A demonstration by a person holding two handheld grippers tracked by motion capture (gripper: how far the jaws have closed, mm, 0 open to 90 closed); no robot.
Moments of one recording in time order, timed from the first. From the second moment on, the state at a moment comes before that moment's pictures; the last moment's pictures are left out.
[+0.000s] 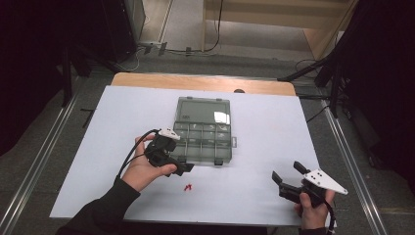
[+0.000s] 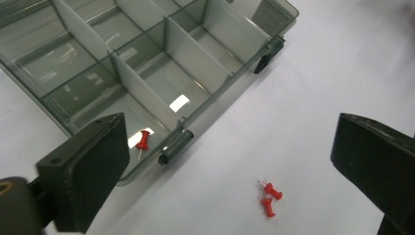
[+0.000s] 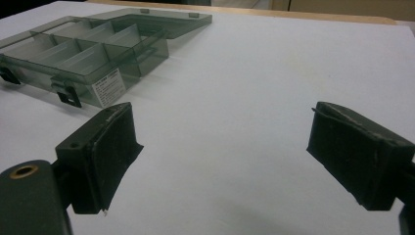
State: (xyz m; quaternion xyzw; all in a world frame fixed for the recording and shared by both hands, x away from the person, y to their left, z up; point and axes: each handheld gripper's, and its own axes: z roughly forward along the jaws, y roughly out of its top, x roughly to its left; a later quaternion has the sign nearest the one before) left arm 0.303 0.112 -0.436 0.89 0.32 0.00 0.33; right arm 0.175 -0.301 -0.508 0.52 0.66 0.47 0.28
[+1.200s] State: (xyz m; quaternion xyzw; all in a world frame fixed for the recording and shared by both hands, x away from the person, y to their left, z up) left arm 0.252 0.110 -0.470 0.90 0.32 0.02 0.28; right arm 0.175 -0.300 -0.508 0.52 0.66 0.47 0.28
